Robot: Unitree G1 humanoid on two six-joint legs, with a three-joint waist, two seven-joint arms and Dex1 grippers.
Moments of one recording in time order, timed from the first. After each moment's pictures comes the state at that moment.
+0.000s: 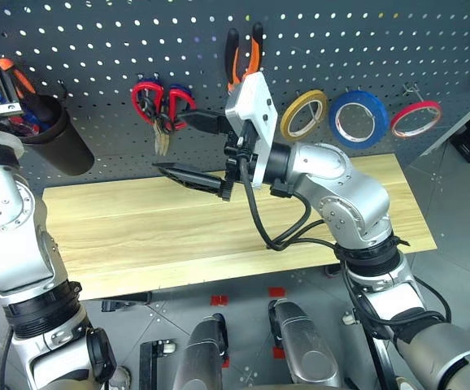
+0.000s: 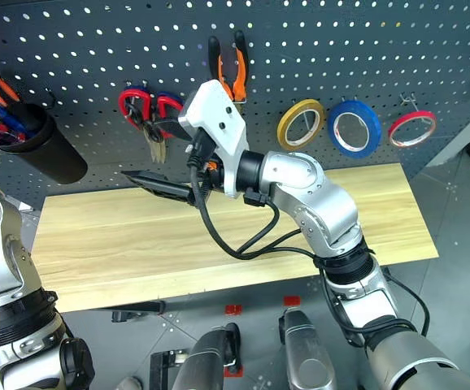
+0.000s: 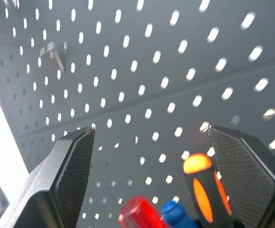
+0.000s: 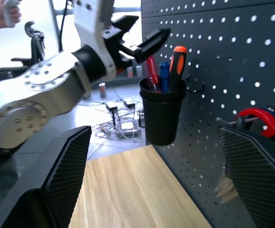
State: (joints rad) left arm -0.50 0.52 0.47 -0.39 0.01 0.35 0.08; right arm -0.86 -0.12 0.24 -0.22 0.43 0.60 0.66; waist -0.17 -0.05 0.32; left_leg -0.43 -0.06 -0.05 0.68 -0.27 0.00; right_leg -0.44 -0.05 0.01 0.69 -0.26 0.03
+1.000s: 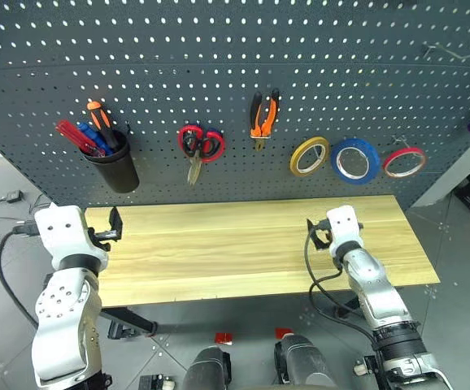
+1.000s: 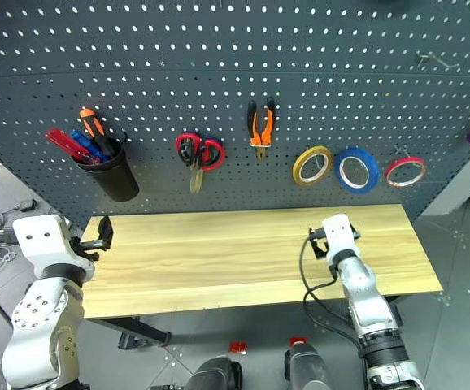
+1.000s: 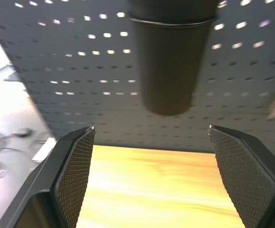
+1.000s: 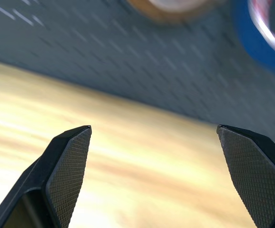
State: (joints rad) left arm 0.03 0.25 0.43 -0.45 -0.17 0.53 -0.09; right arm -0.20 -0.23 0.04 0.22 -0.05 0.16 0.07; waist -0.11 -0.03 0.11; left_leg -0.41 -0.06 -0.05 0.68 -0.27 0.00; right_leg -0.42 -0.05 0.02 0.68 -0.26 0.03
